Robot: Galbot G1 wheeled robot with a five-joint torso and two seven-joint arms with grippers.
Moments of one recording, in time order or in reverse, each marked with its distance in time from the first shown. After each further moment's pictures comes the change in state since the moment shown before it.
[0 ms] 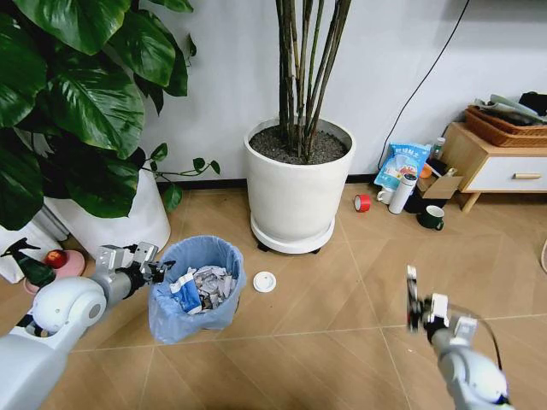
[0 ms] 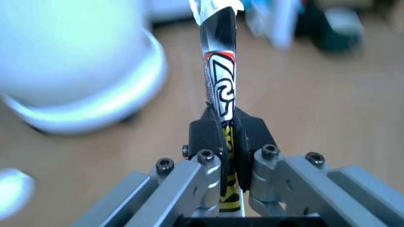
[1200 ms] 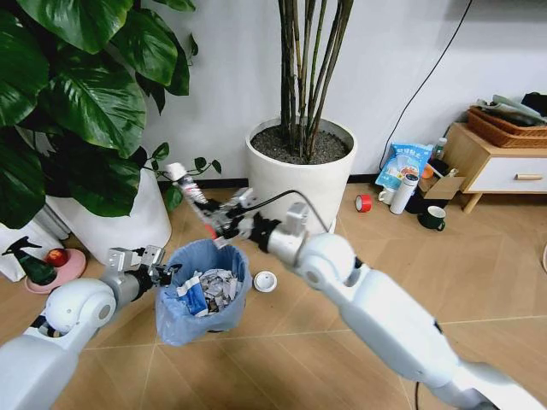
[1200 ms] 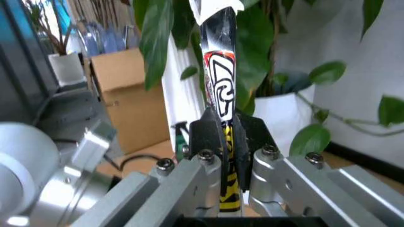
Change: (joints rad) left arm -0.021 -0.029 0.029 0.006 -0.022 0.016 -0.027; right arm 0.740 -0.036 -1.050 0.069 0.271 0.021 -0.049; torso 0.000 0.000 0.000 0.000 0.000
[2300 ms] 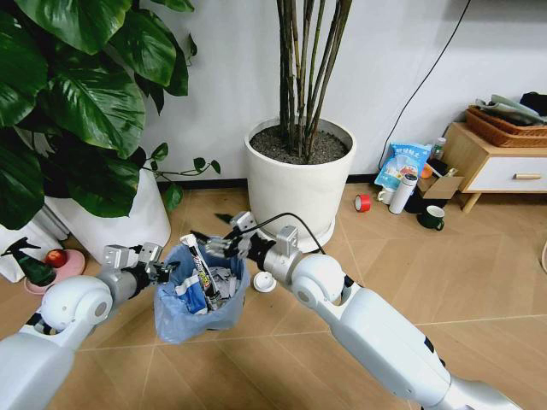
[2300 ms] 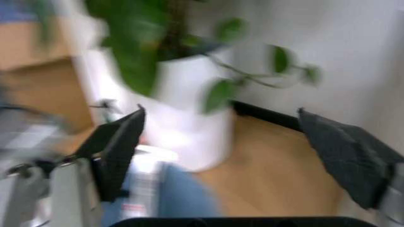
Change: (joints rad) left arm 0.001 0.012 -0.017 0.010 -0.008 -0.001 -0.001; right arm -0.089 -0.019 0.089 -0.069 -0.104 0.007 0.126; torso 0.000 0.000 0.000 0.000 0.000
